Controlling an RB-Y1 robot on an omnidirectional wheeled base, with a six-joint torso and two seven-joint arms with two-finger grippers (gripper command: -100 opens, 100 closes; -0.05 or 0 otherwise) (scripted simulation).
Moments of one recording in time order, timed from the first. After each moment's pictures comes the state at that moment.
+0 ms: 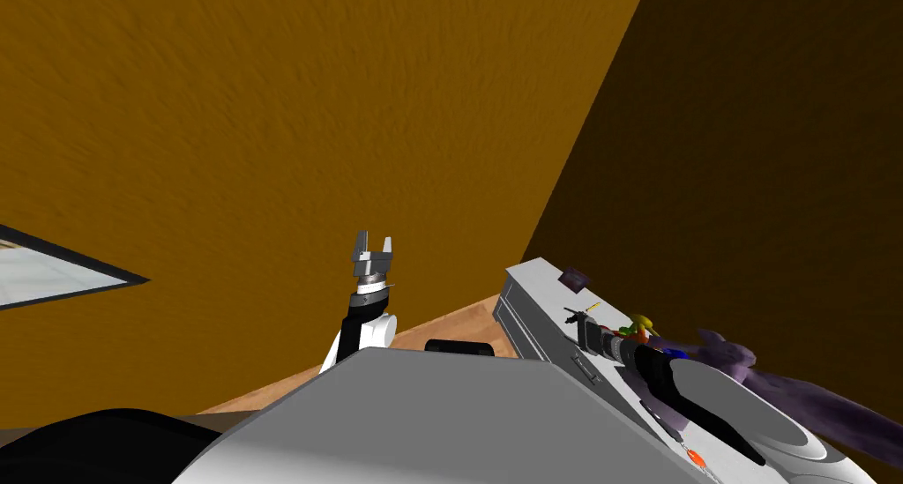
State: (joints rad) left arm 0.48 -0.04 -0.04 -2.29 -0.03 -0.49 0.17; right arm 0.49 -0.84 -0.17 -1.41 1.37 -0.67 0.71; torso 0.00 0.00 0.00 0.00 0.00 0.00
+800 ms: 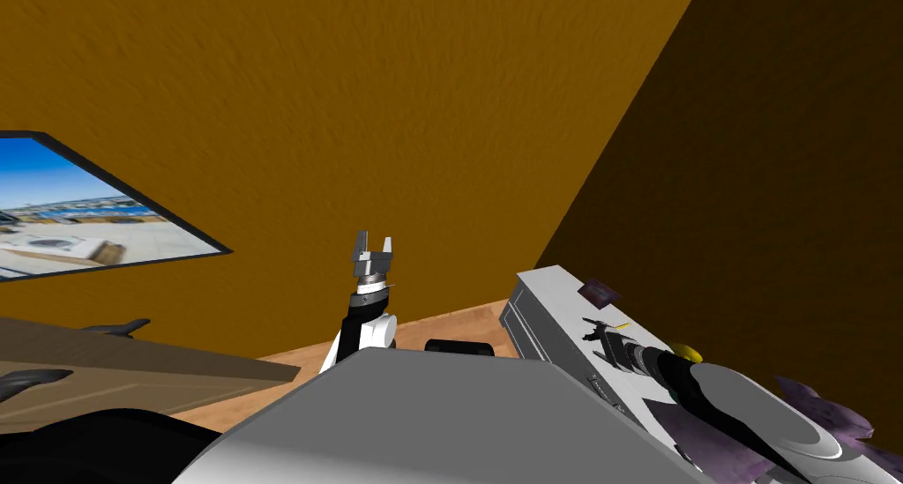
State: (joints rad) left arm 0.48 -0.04 -0.04 -2.29 -0.03 -0.49 0.17; right arm 0.45 -0.87 -0.23 -1.27 1.58 -0.72 0.80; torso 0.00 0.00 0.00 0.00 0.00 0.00
